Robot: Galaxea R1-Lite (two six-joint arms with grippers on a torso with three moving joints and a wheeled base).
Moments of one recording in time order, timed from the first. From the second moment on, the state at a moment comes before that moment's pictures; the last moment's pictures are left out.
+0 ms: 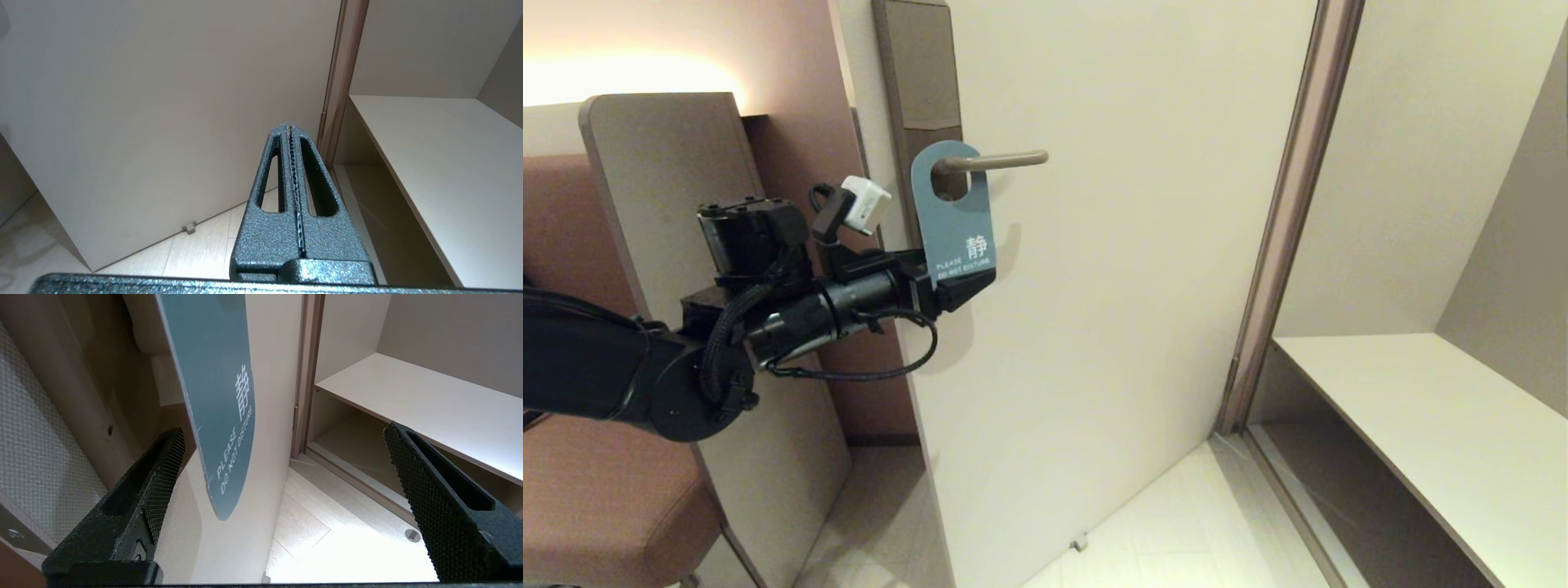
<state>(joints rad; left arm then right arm) -0.31 1.83 -0.93 -0.84 -0.43 -0.01 0.01 0.00 0.00 0.00 -0.01 0.01</state>
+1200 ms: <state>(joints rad) -0.31 1.87 -1.02 -0.84 -0.43 -0.01 0.01 0.00 0.00 0.00 -0.01 0.01</state>
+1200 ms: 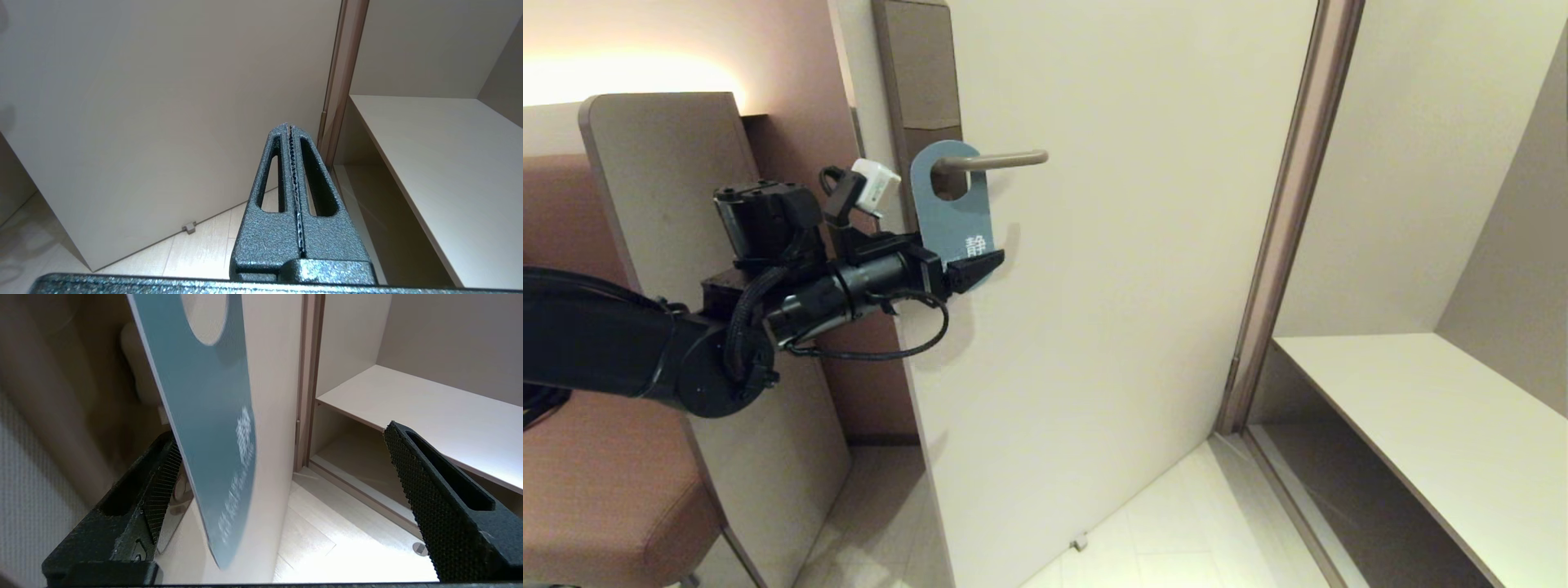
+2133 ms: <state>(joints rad) -0.32 1.96 -1.09 -0.84 -0.43 -0.01 0.01 0.00 0.00 0.00 -0.01 0.01</state>
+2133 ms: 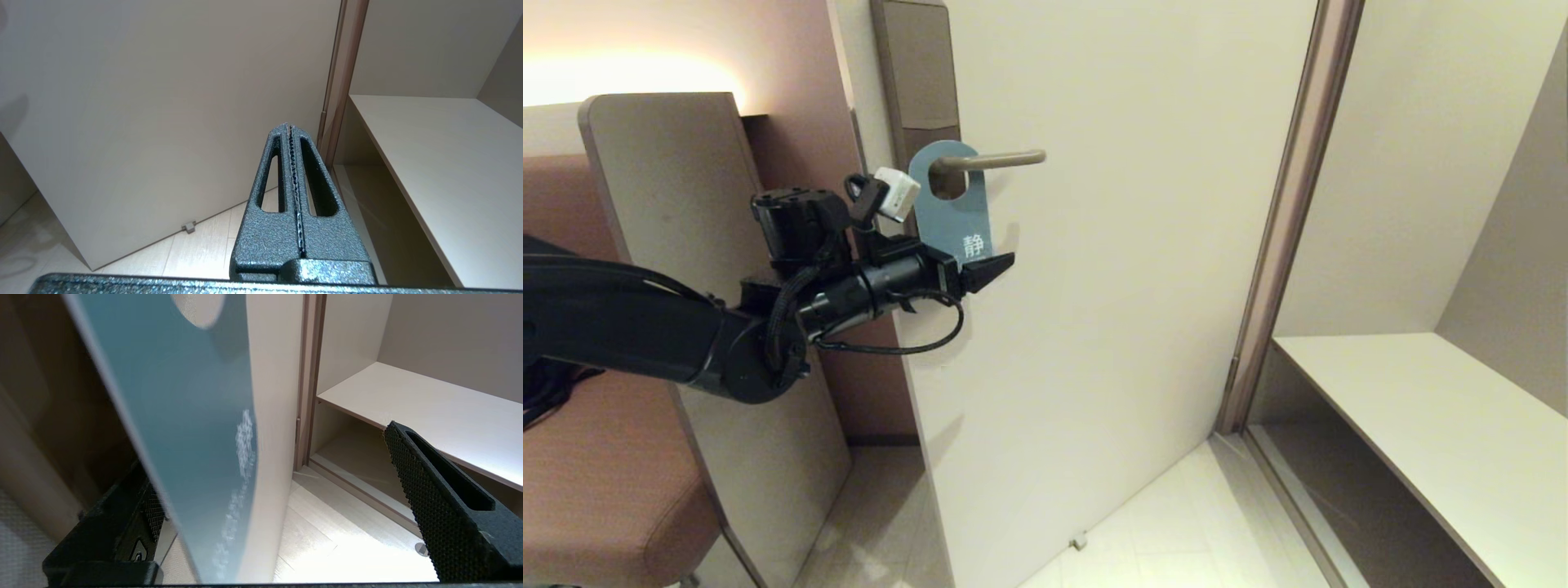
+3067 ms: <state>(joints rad) -0.32 1.97 -1.09 -0.84 -0.43 0.00 0.01 0.00 0.00 0.00 -0.01 0.01</state>
